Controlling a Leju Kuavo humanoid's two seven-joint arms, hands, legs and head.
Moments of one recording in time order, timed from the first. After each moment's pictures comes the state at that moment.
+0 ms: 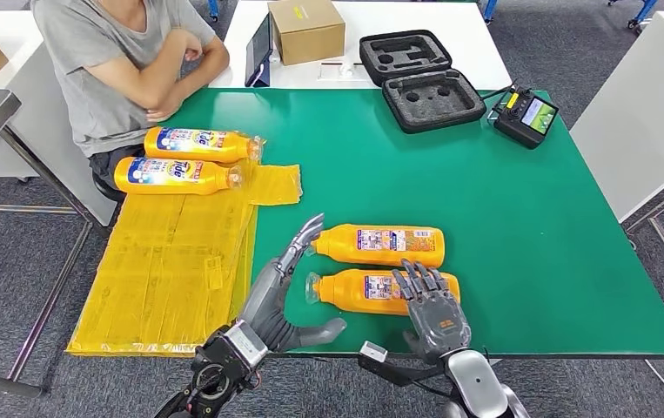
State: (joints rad) left arm -0.13 -0.16 -0.48 -1.46 -0.17 0.11 -0.70; right arm 0.02 -0.09 0.14 -1.36 1.49 -0.39 -0.08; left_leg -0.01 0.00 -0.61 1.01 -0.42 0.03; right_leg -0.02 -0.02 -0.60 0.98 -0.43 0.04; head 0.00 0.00
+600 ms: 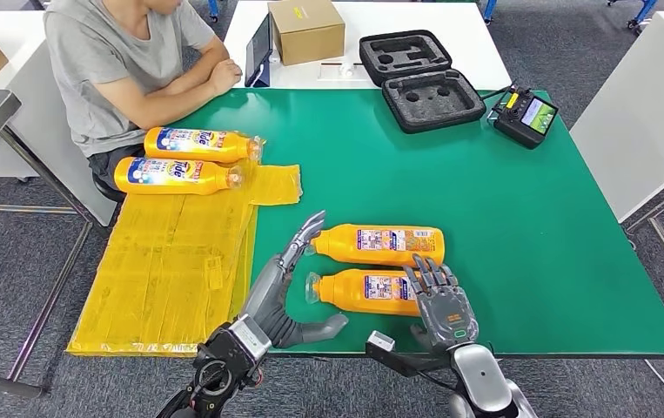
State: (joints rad) left arm -0.13 -0.19 -0.45 -1.44 -0.20 0.09 -0.70; right arm -0.01 -0.10 0.11 -1.32 1.51 -0.39 -0.05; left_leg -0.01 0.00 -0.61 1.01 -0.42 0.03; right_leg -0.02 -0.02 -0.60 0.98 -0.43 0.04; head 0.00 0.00
